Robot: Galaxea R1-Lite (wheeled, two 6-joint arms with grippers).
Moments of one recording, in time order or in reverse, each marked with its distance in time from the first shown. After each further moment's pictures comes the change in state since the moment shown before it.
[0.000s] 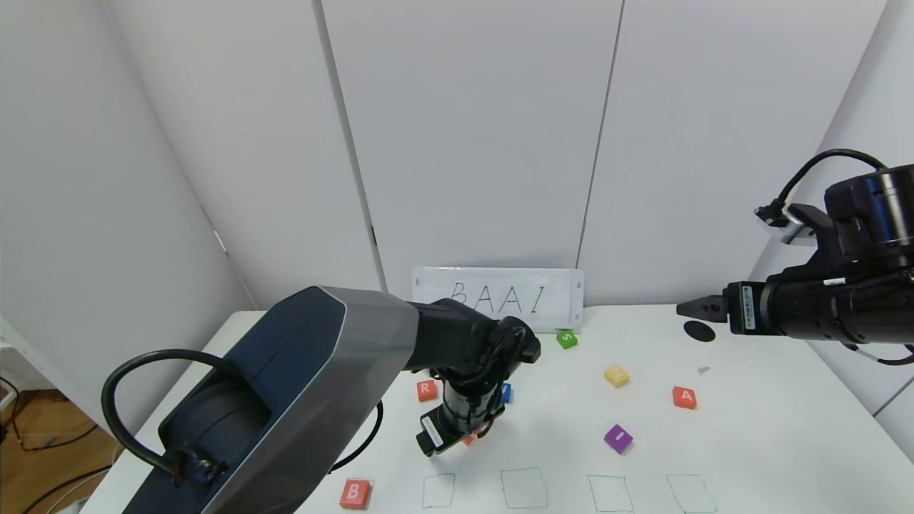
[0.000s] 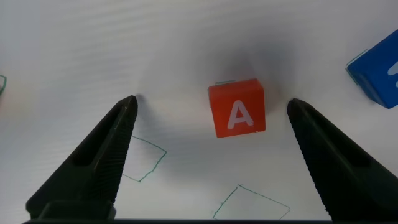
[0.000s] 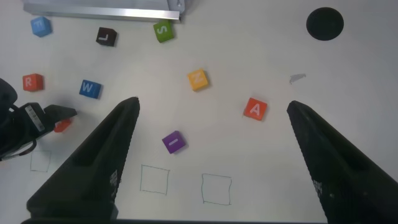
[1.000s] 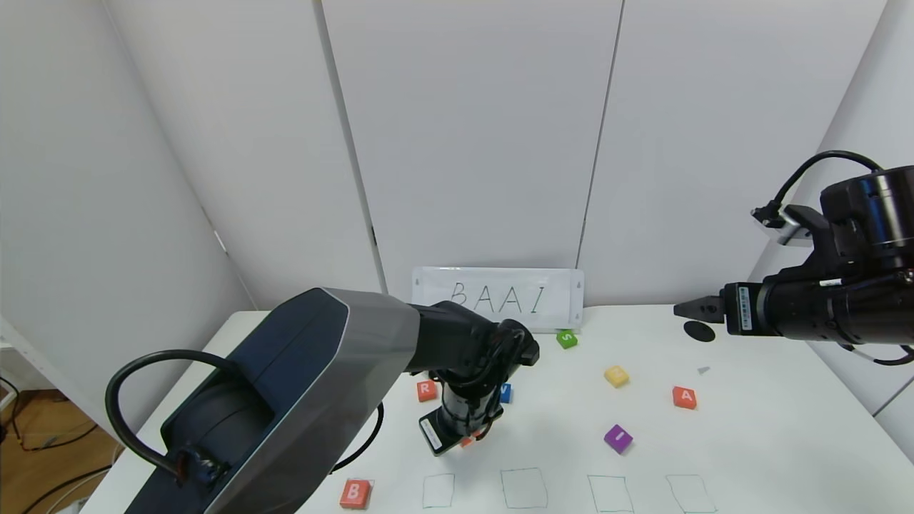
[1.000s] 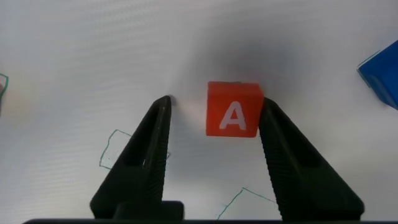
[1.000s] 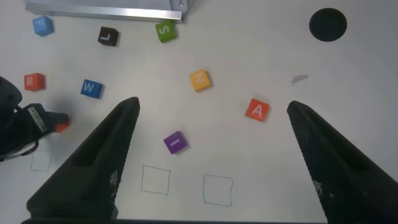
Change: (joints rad) left arm 0.002 0.007 0.008 0.005 -0.001 0.000; right arm 0.005 0.005 0.001 -0.008 -0.001 0.001
